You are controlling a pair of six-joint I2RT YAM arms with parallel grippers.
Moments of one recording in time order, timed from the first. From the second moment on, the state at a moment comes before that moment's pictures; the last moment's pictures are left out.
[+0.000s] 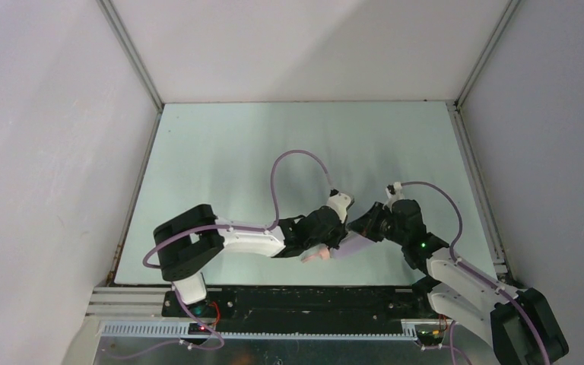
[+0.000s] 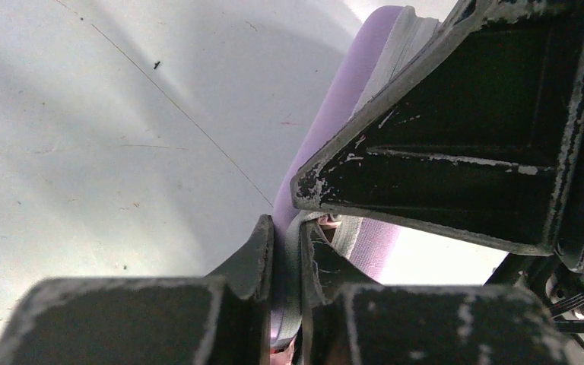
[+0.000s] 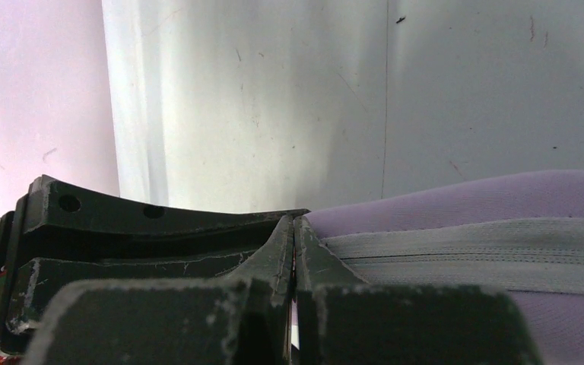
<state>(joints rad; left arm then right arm) -1.16 1.73 0.89 0.22 -0.20 -0.45 0.46 0.90 0.24 0.13 -0.30 0.93</state>
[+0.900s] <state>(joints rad) -1.25 1.66 0.77 0.29 -0.40 -0.49 0.42 0.85 0.27 -0.06 -0.53 0.86</state>
